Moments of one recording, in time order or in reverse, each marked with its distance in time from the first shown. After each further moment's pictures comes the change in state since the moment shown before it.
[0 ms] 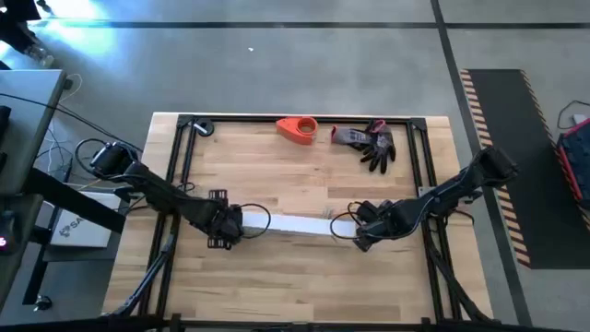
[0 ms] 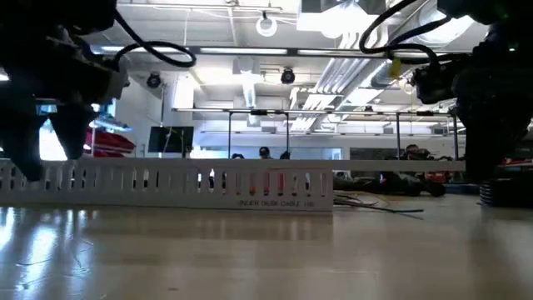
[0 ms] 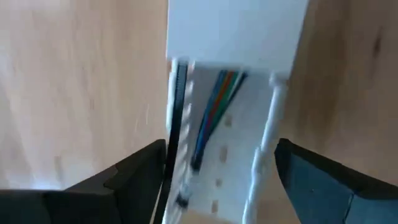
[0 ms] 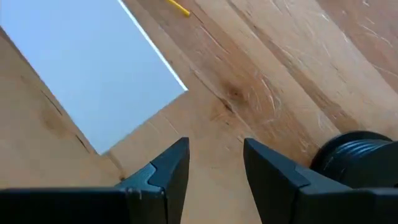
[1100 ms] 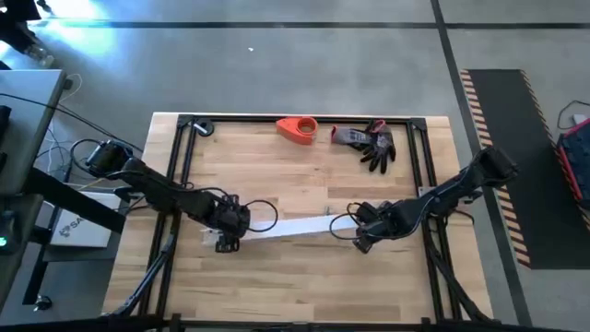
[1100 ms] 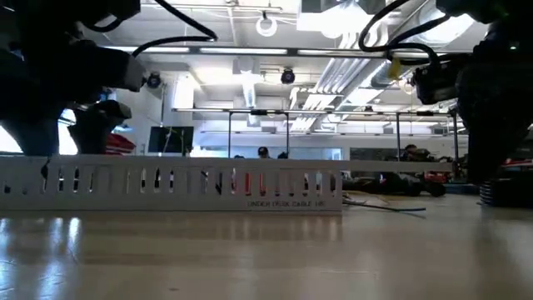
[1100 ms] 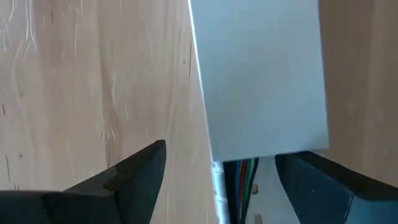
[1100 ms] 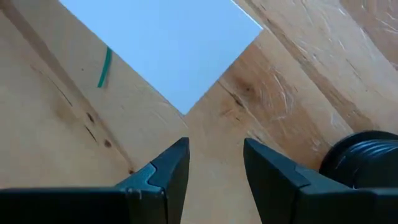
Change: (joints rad) left arm 0.073 -0.055 -0.064 0.282 0.158 0.122; right arm 0.000 0.000 -0.001 0.016 -0.030 -0.024
